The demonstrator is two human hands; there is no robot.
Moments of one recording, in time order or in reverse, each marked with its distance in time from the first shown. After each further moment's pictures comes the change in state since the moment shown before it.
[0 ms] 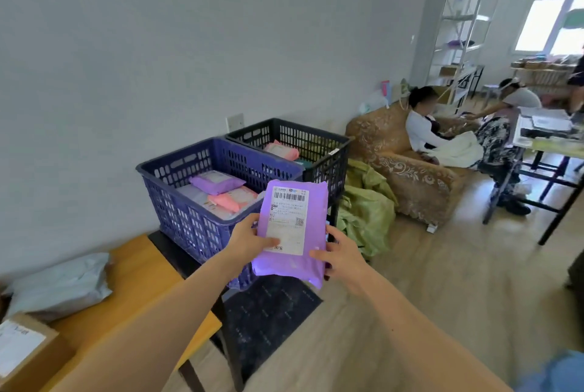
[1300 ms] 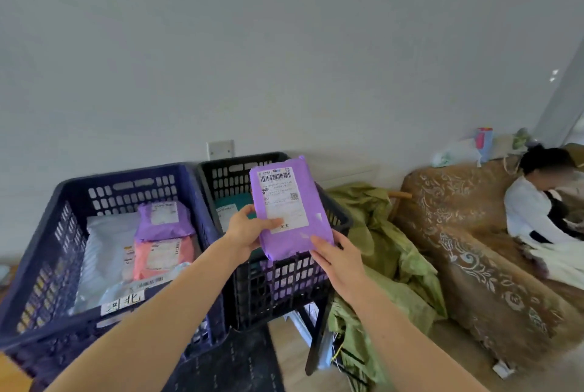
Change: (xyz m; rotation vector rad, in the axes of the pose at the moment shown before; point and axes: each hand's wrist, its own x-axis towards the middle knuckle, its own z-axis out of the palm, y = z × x) left_hand 0.375 0.129 0.188 -0.643 0.396 -0.141; right_hand 0.422 -0.119 -0.232 0.326 -0.219 0.037
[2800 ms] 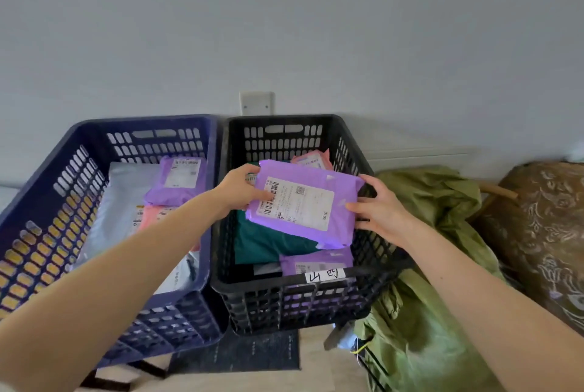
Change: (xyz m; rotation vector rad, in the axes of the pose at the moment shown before) left_hand 0.153 0.024 -0.044 0.605 0.185 -0.092; right_hand 0.247 -0.040 0.000 -0.519 -0.312 0.251
